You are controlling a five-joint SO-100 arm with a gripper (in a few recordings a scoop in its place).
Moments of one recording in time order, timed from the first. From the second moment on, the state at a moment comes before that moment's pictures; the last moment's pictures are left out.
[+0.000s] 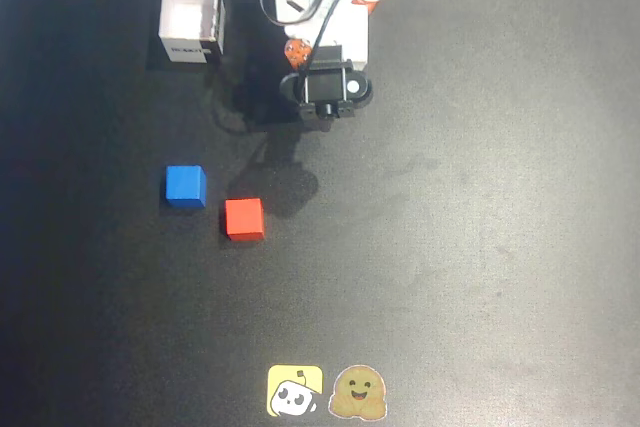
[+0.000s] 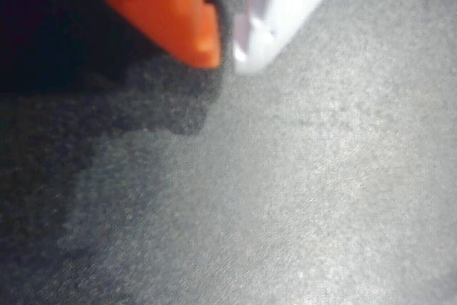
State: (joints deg) arm 0.1 182.9 169.5 78.0 91.1
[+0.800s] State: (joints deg) arm 0.1 182.9 169.5 78.0 91.1
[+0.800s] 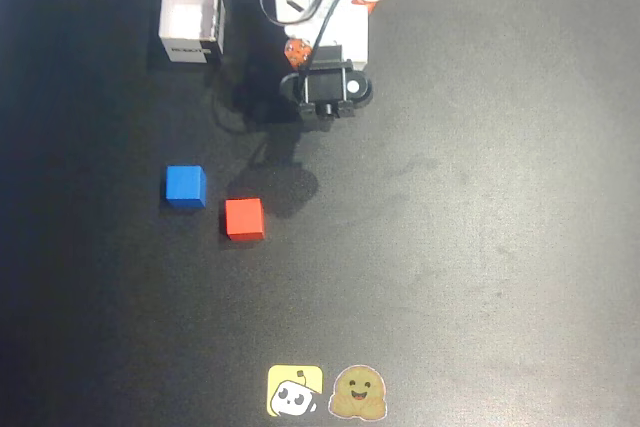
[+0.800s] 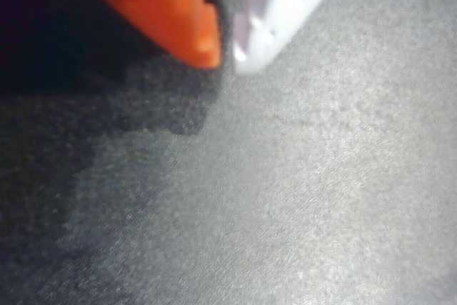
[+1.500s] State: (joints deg) arm 0.8 182.5 169.2 73.4 90.8
